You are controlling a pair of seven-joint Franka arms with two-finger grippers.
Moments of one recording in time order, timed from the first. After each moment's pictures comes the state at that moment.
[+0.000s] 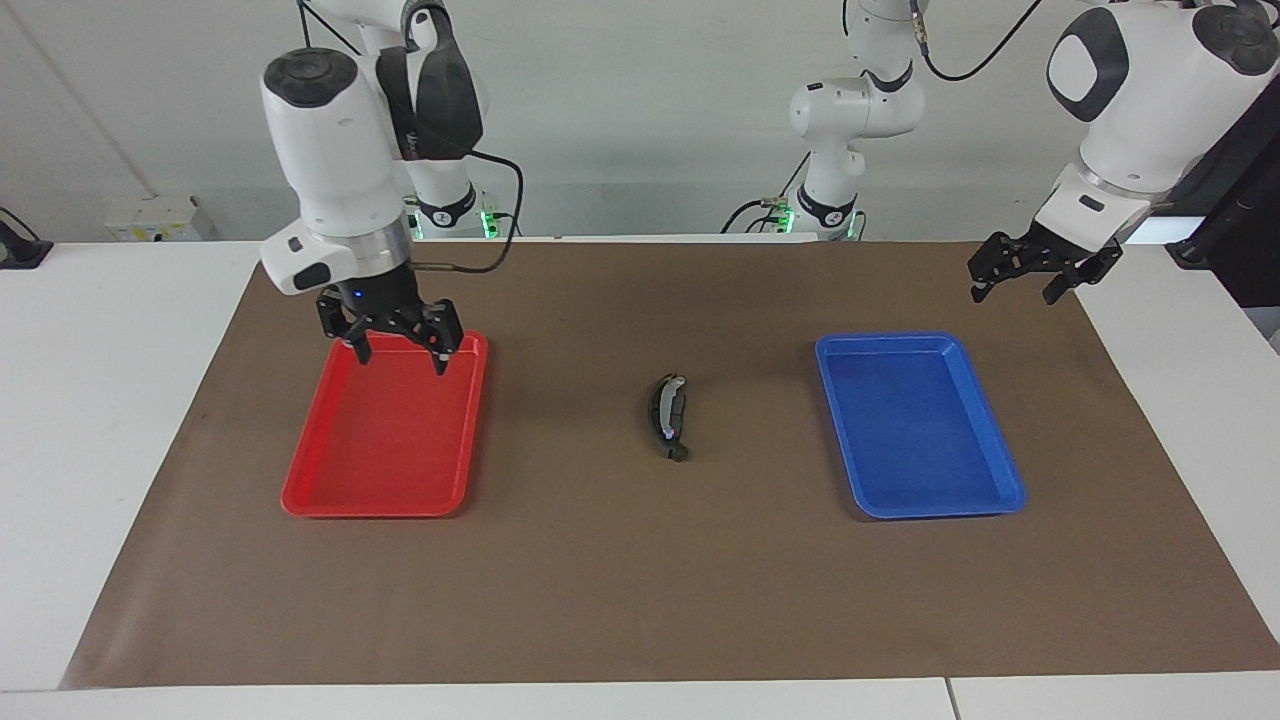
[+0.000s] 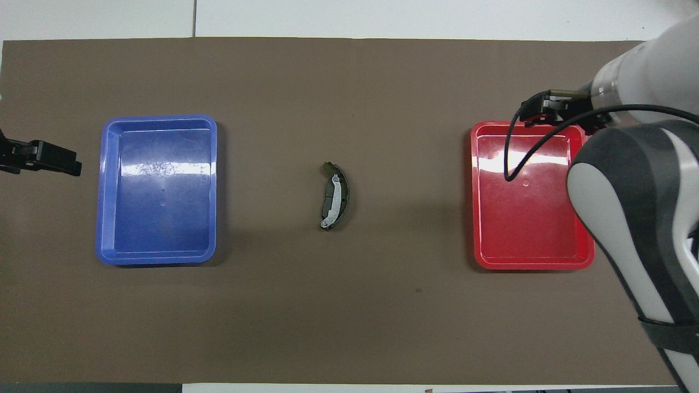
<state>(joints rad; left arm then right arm) -0.02 0.01 0.00 -1.64 0.00 1.61 0.11 0.26 0.08 -0.14 -1.61 -0.06 1.78 0.29</state>
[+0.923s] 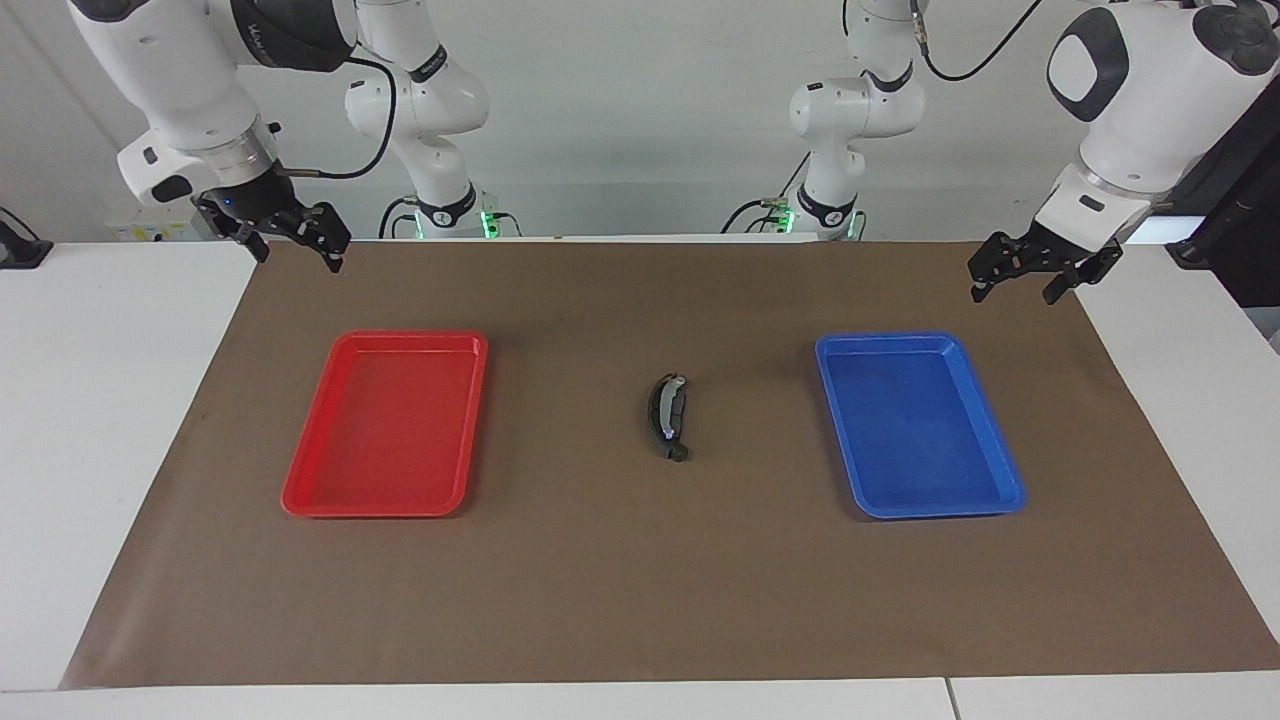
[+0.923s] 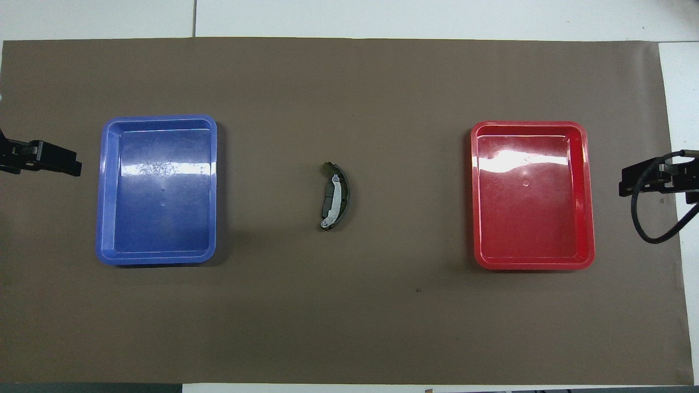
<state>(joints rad) -0.02 0.01 0.00 -1.64 0.00 1.61 0.11 0.11 -0.09 -0.14 -1.68 -0.05 1.51 0.12</state>
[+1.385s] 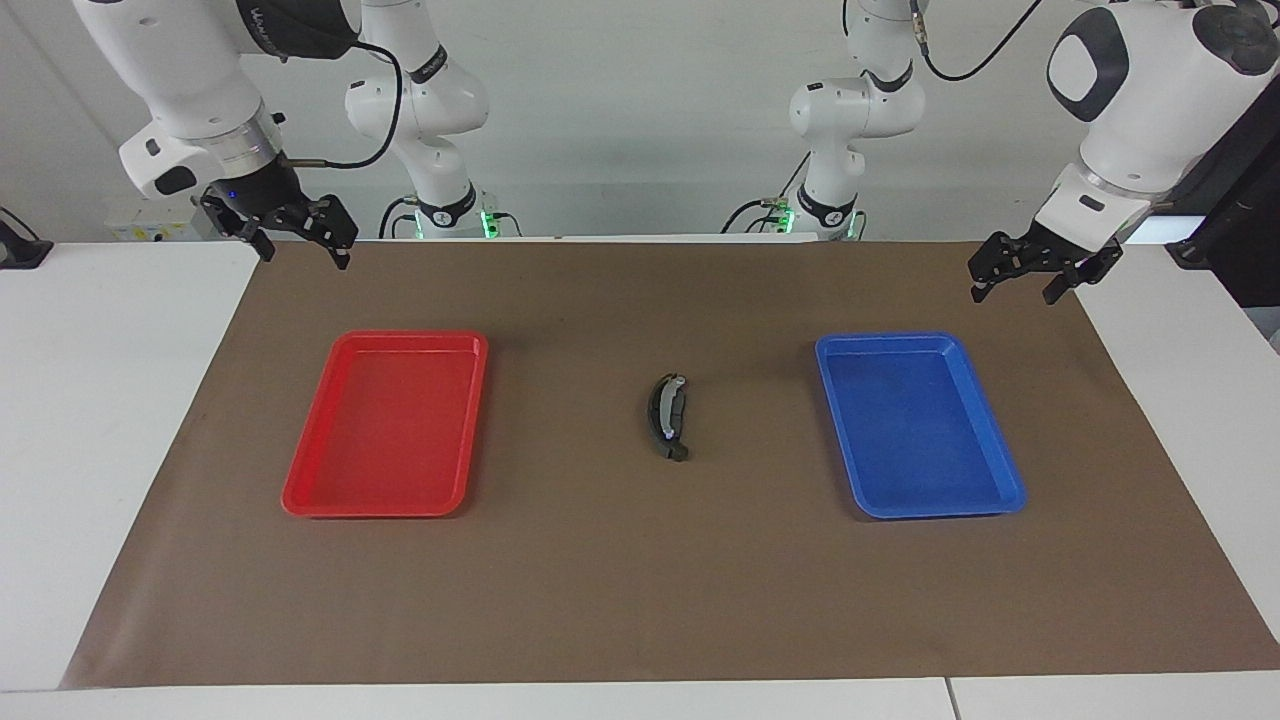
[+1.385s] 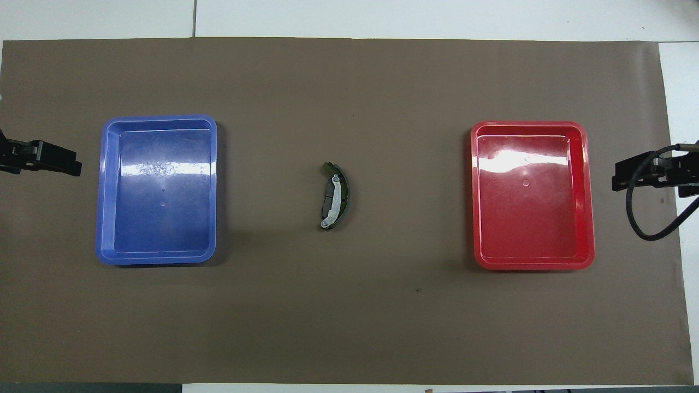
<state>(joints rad) -0.02 0.01 0.00 -1.64 0.00 1.61 0.11 0.08 -0.08 -0.10 -1.66 -0.03 1.51 0.12</state>
